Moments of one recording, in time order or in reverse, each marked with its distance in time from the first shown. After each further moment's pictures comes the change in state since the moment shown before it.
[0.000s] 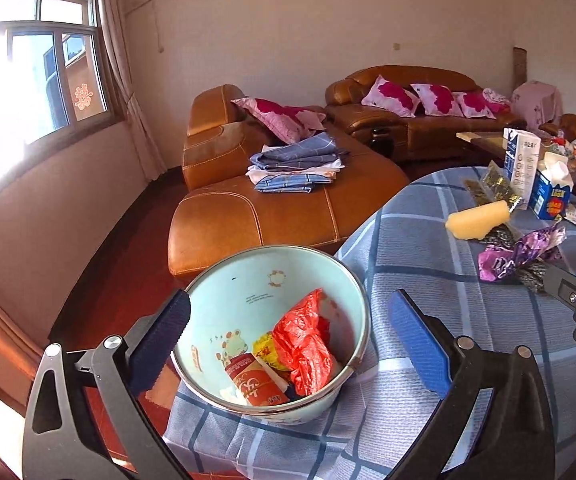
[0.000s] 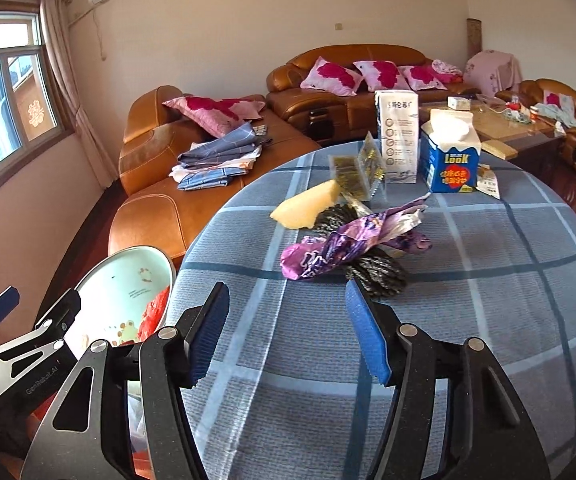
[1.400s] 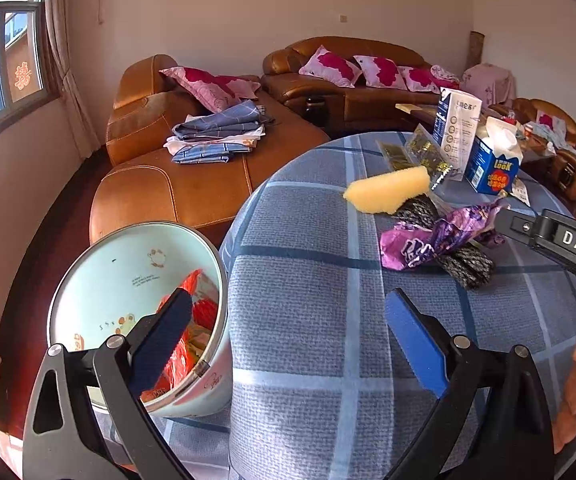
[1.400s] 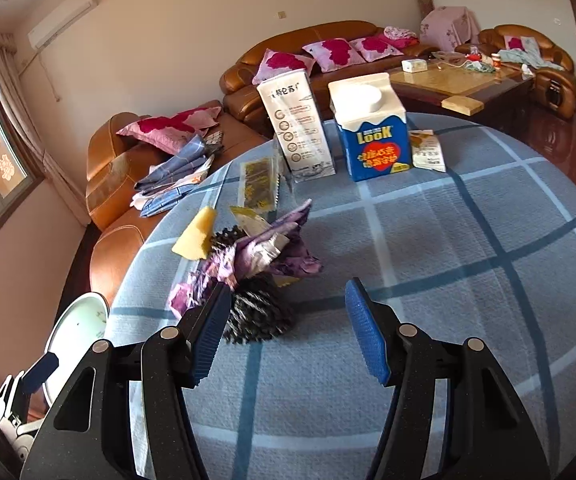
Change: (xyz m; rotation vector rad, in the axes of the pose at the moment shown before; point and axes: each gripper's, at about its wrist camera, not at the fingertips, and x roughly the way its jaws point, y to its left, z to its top) left arm 0.045 -0.080 0.000 0.011 0.125 -0.230; right arm 0.041 -0.093 0.030 0.193 0.047 -0.013
